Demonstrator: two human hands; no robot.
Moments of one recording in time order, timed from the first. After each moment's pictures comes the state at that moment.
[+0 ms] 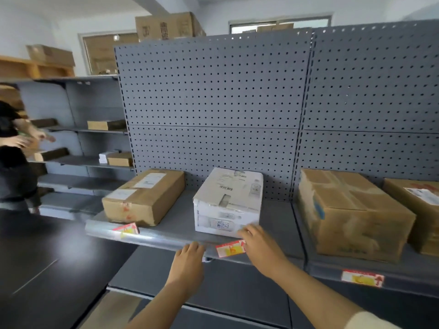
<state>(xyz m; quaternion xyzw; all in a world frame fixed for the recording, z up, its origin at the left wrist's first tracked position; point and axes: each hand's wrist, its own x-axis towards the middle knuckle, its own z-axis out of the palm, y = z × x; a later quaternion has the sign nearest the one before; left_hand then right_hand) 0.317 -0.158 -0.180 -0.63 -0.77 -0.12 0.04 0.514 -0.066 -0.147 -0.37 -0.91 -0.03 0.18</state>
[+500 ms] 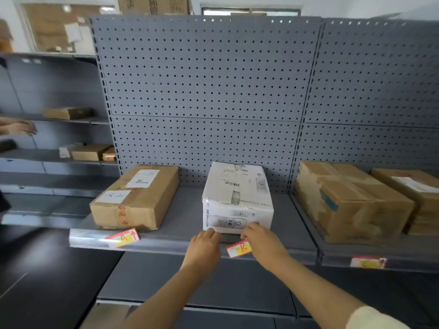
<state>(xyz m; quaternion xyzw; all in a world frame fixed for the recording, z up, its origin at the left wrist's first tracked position) 0.286 -0.120 -0.167 -0.71 -0.68 -0.18 0.00 0.465 -0.071 -0.145 -0.49 -0.87 0.00 0.12</state>
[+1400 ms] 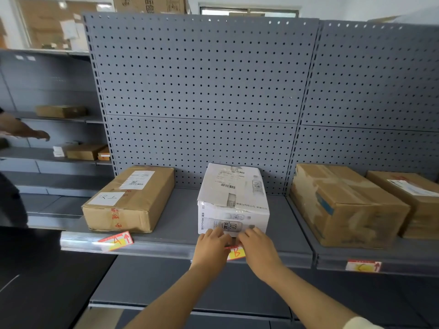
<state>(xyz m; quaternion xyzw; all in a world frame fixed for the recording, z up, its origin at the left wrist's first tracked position) 0.311 -0.104 -0.167 -0.74 -0.63 -0.21 0.02 0.461 -0.079 -0.153 -0.49 -0.86 -0.06 0.12</state>
